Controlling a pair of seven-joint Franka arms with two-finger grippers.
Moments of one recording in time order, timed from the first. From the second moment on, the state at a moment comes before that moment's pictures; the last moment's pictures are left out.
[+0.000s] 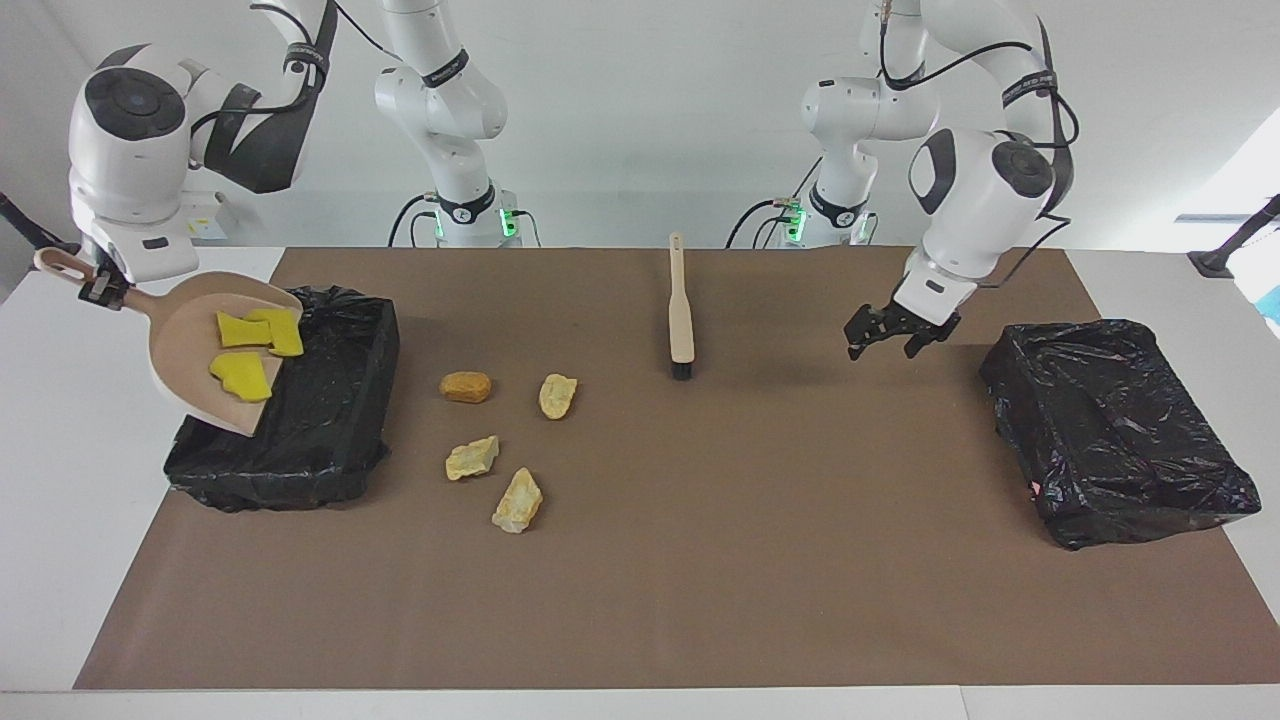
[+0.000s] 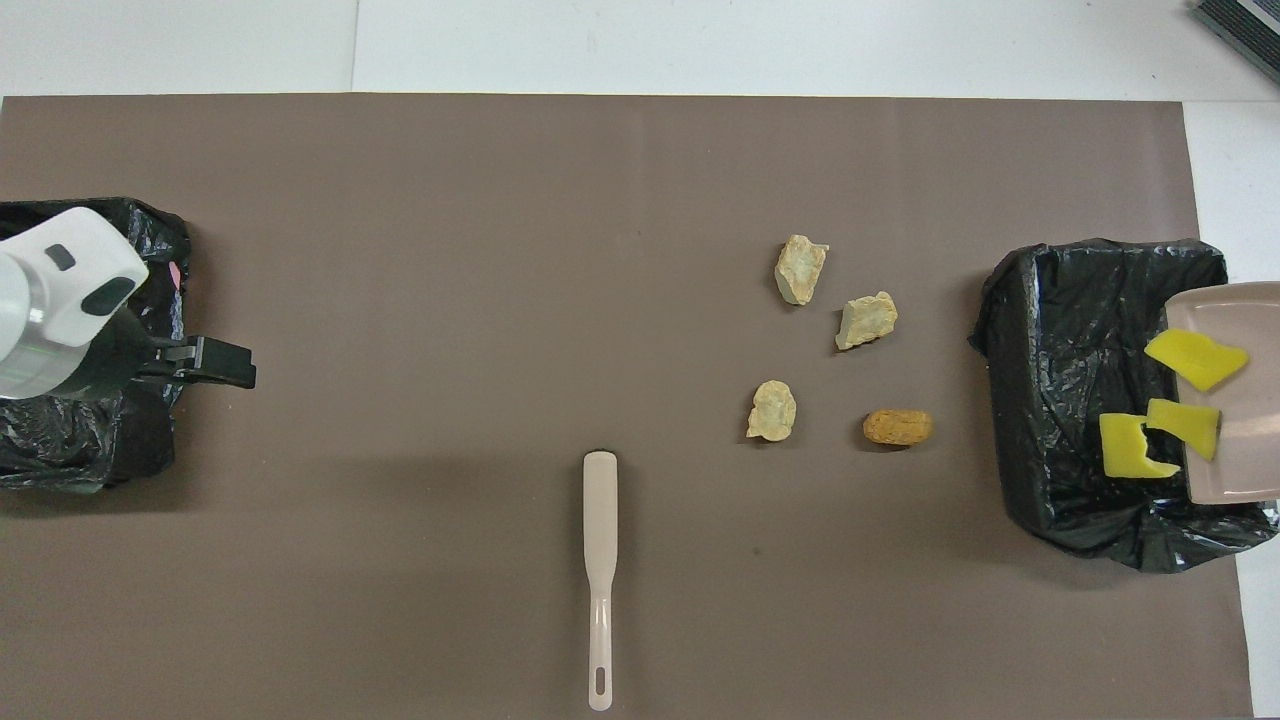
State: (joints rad) left arm 0.00 -0.07 -0.06 -1.86 -0.09 1.73 0.01; right arm -0.29 -0.01 0.03 -1.82 -0.74 1.86 -1.59
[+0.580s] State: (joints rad) left arm 0.00 -0.09 -0.06 -1.59 -0.06 1.45 0.01; right arm -0.21 -0.04 0.03 -1.83 -0.90 1.82 -1.59
